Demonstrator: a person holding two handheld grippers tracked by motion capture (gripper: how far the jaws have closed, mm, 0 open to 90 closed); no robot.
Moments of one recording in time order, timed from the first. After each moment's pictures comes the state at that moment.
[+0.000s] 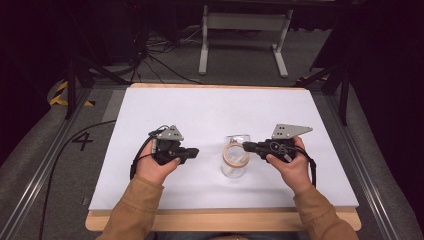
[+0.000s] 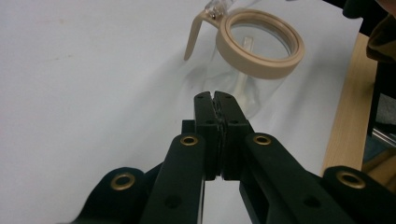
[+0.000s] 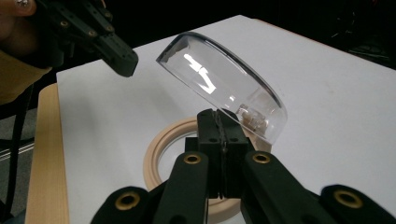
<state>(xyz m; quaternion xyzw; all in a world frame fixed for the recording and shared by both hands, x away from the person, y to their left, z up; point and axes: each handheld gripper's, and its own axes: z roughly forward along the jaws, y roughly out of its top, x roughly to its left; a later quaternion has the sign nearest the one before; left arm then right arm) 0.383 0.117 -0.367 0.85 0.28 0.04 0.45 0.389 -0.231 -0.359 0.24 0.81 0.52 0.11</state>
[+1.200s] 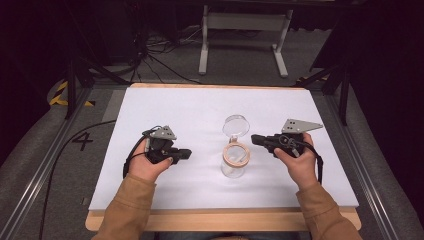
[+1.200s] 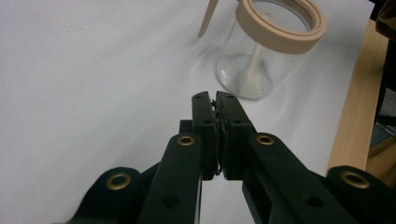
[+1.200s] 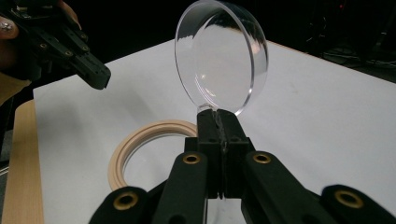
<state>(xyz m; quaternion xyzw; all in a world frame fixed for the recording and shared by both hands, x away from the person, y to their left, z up) 0.390 0.136 -0.372 0.85 0.29 0.03 0.43 0.397 -0.254 -0.356 0.27 0.79 0.53 0.13</state>
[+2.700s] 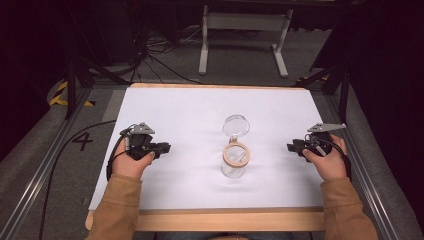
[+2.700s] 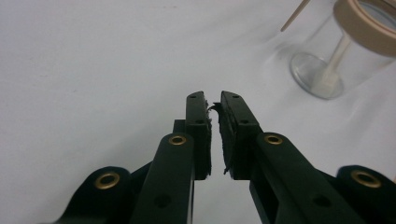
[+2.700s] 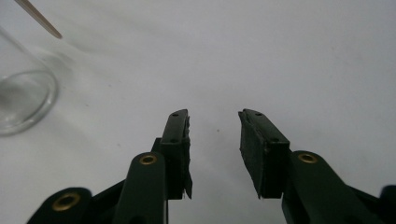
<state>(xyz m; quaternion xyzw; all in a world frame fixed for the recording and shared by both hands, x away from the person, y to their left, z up) 0.400 0.183 -0.385 0.82 0.40 0.07 0.41 0.414 -0.356 -0.392 0.45 0.81 0.35 0.16</state>
